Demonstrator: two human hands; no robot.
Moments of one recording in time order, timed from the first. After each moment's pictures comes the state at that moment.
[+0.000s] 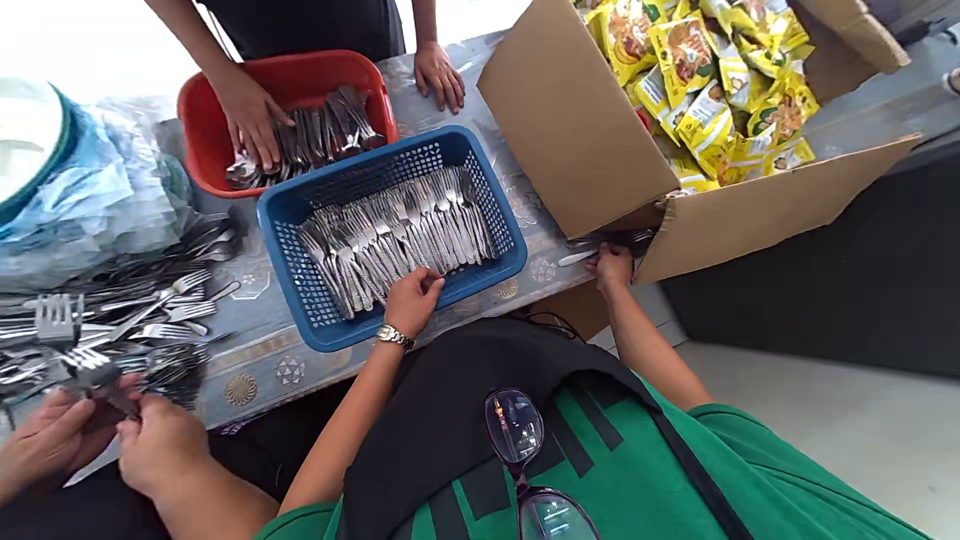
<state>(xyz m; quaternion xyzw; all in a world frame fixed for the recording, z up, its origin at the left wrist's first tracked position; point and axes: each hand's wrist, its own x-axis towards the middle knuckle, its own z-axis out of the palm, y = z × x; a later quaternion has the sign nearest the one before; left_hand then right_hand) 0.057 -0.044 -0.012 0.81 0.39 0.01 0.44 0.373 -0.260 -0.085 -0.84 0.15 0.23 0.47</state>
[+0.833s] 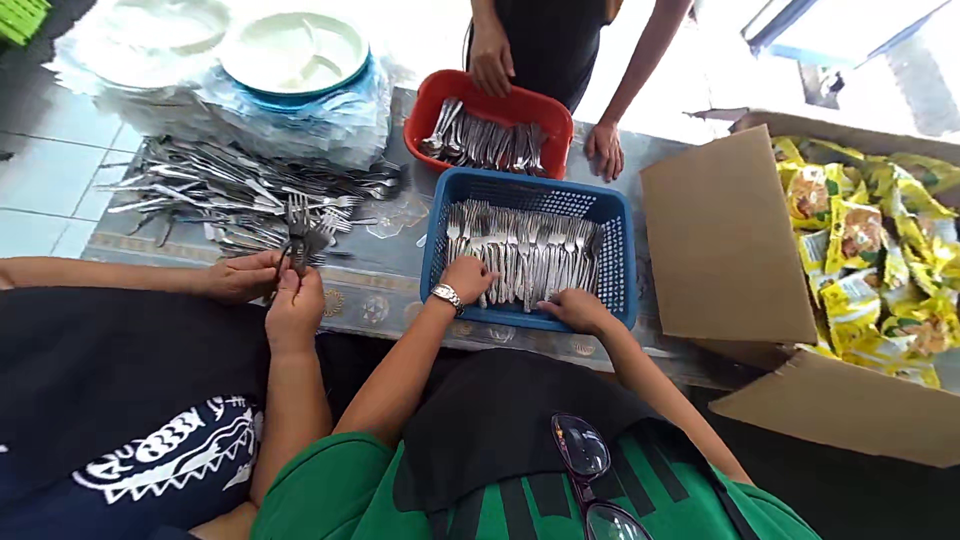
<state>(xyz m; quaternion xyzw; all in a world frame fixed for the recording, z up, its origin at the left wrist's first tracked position) -0.006 0.030 0.009 0.77 0.48 -0.07 0.42 0.222 -0.070 0.006 -0.69 -0.58 0.42 -0.14</state>
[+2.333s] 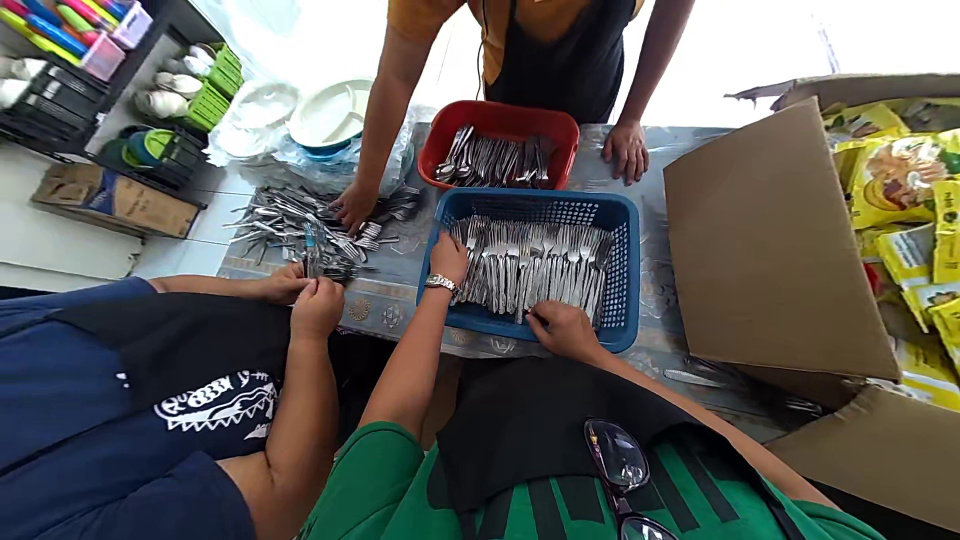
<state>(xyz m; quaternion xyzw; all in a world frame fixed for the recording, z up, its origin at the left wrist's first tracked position) 0.026 0.052 0.029 0.61 0.72 0.08 0.33 0.224 -0.115 -0.035 -0.57 -0.74 0.20 0.31</state>
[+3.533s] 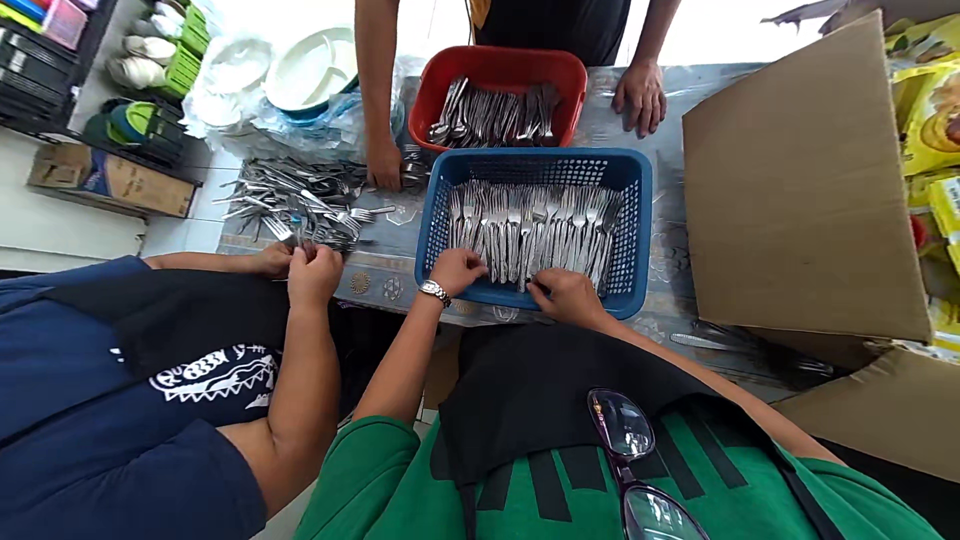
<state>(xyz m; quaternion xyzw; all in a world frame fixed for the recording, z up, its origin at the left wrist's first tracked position) -0.001 0.001 0.008 0.76 0.54 -0.04 0.36 0.226 -0.113 -0.031 -0.55 -0.74 0.20 0.32</state>
